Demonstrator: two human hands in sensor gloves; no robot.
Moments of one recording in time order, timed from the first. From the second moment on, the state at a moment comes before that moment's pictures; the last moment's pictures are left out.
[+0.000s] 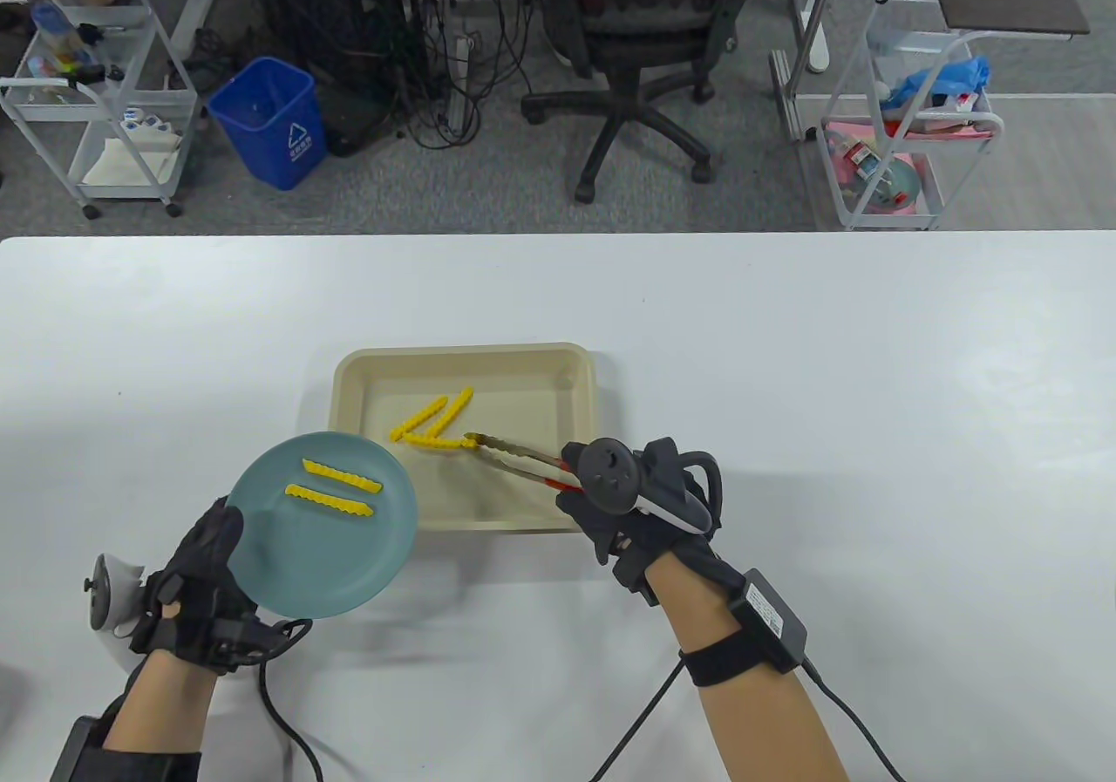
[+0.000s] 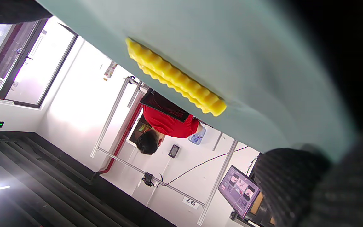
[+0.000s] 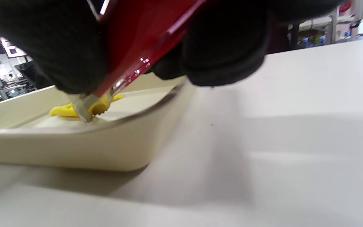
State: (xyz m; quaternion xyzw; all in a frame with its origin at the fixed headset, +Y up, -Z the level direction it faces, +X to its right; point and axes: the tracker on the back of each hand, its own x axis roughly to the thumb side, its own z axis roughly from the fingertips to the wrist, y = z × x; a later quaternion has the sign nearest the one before) left_hand -0.380 -0.783 -0.194 0.00 0.03 0.85 0.52; right_hand 0.060 -0.723 -0.278 0.16 0.04 0.98 0.10
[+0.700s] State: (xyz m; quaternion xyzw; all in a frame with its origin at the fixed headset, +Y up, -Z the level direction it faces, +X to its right) left_hand -0.382 -0.784 -0.193 0.00 0.04 0.86 0.52; right_hand 0.046 -0.651 -0.225 0.27 -0.10 0.95 0.15
